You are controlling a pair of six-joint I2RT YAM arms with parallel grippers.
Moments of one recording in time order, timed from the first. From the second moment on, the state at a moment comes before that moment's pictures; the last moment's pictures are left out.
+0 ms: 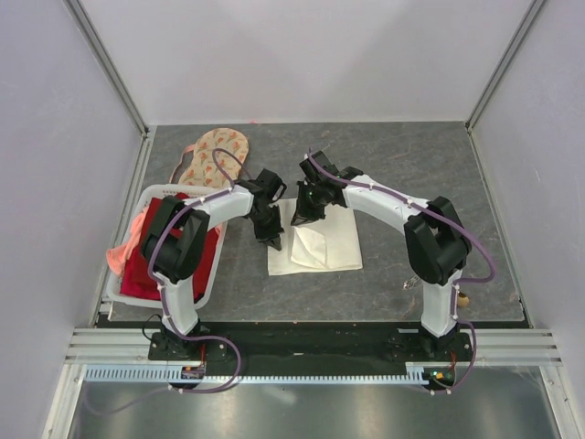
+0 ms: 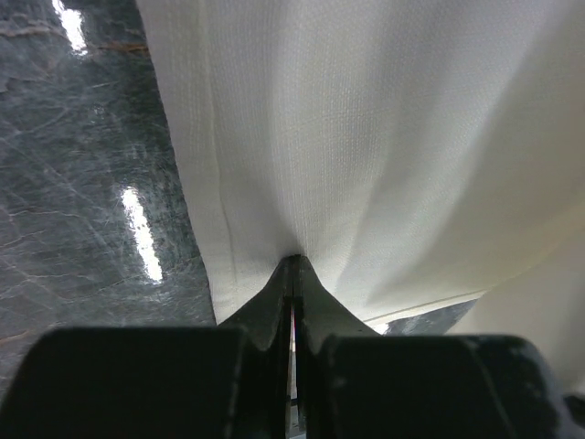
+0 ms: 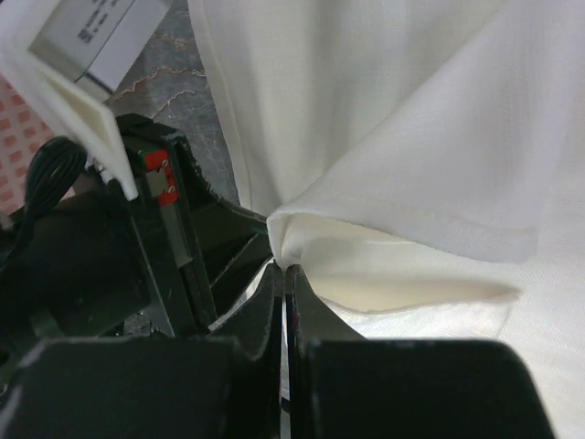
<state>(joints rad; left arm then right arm) -0.52 1.92 1.25 -0.70 0.19 -0.65 0.67 1.93 1.51 -0.57 -0.22 0.74</state>
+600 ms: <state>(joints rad) -0.43 1.90 1.23 -0.68 0.18 -0.68 0.67 2.00 1.53 -0.54 -0.24 0.77</state>
